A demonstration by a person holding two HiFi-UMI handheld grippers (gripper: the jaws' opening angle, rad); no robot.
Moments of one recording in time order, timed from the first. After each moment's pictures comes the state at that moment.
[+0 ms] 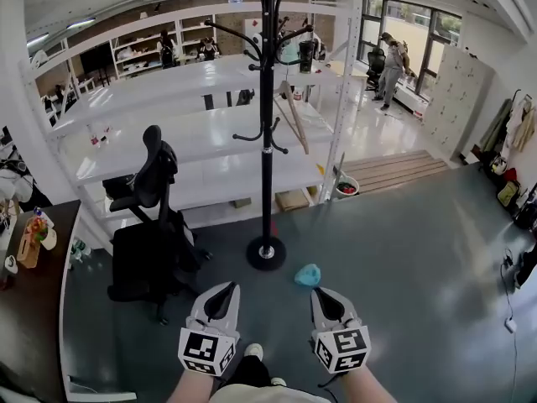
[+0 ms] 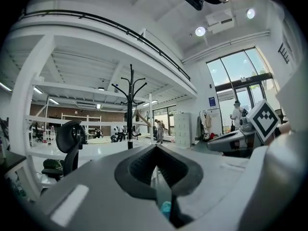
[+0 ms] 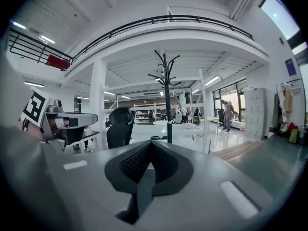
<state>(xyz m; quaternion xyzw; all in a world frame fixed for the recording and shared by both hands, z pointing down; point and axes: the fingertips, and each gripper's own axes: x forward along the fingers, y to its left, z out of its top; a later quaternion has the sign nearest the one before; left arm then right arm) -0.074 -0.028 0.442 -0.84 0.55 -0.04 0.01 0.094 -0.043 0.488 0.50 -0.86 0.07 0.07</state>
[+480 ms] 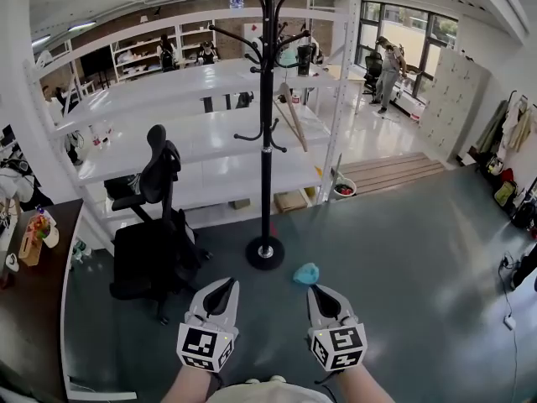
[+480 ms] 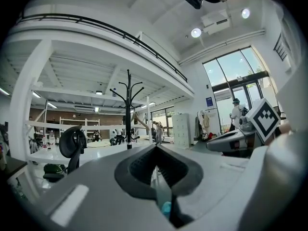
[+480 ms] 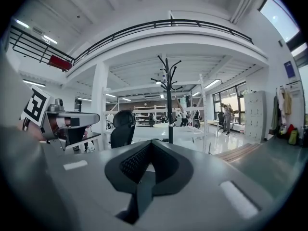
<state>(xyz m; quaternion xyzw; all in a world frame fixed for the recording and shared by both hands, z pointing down) -0.075 0.005 0.425 -0.84 0.54 -0.04 0.03 0.086 -0.009 0.472 0.51 -0.86 0.06 0.06</state>
